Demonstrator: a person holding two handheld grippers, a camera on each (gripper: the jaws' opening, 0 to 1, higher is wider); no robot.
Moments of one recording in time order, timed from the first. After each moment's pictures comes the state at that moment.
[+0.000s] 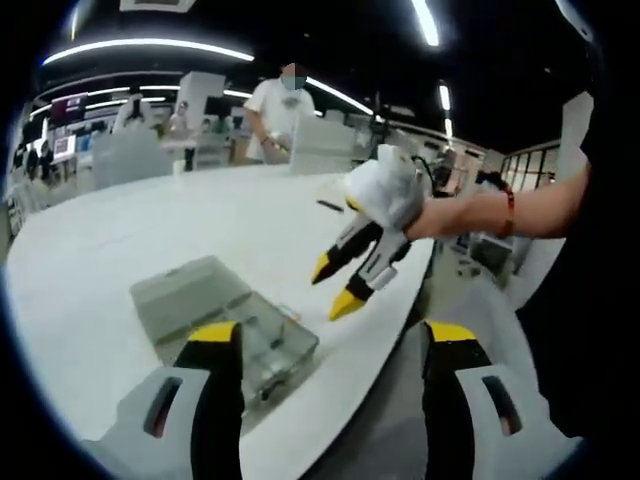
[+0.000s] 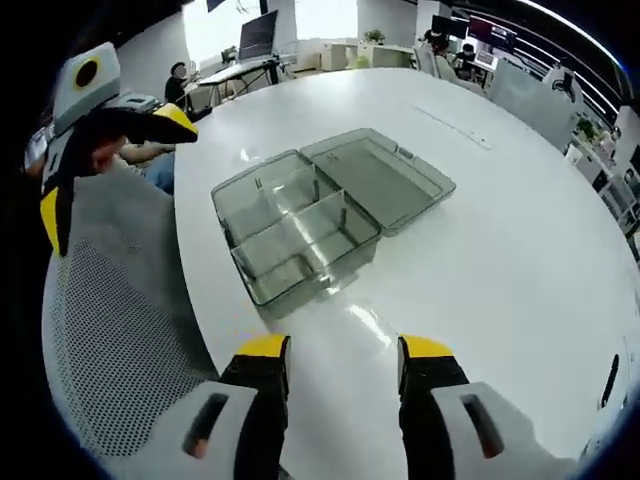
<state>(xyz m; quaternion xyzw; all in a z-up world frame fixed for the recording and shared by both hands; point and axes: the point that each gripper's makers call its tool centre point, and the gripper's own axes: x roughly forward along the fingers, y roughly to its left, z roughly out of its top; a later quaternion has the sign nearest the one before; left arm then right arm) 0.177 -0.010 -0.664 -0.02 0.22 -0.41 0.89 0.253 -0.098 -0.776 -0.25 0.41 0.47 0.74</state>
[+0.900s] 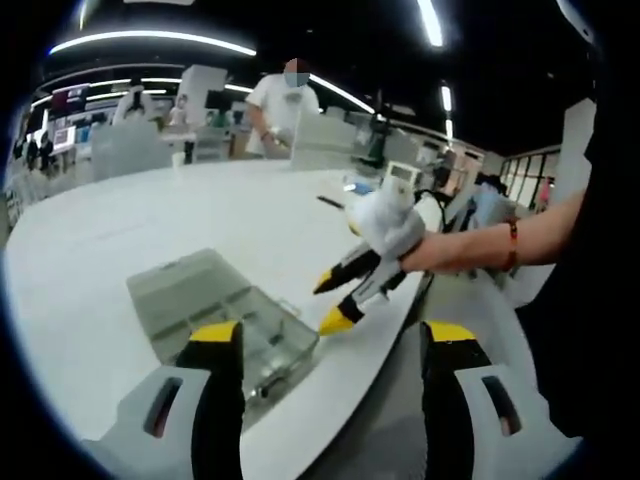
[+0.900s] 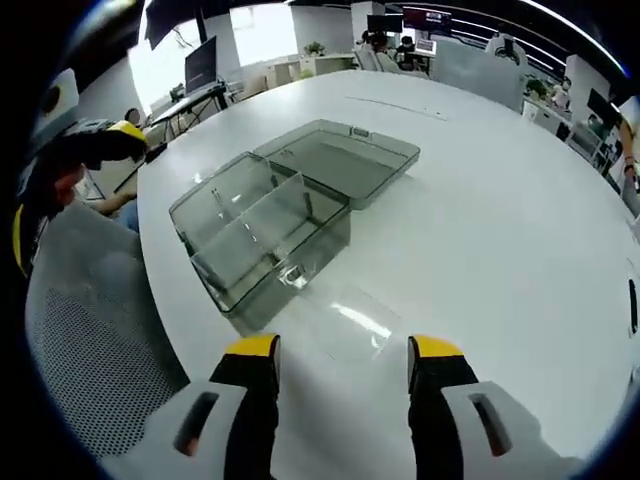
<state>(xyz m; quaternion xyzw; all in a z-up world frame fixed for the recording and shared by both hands) 0.182 -0.008 -0.669 -0.03 0.23 -0.41 0.89 0.259 -0.099 -0.807 -0.17 0.42 0.40 0.80</state>
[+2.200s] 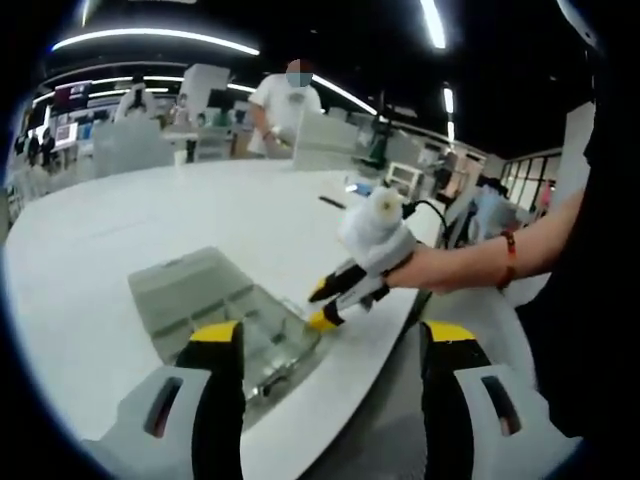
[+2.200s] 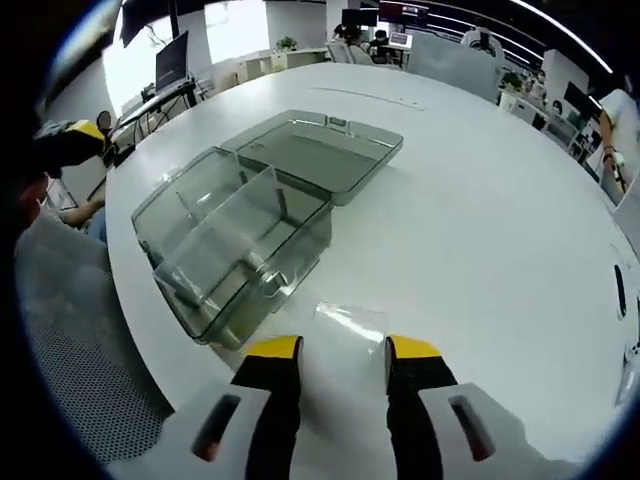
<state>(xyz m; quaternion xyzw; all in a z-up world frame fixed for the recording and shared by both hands) 0.178 -0.005 -0.670 -0.03 0.23 -0.40 0.89 0.268 -0.096 -0.818 -0.18 0.43 0.33 0.82</state>
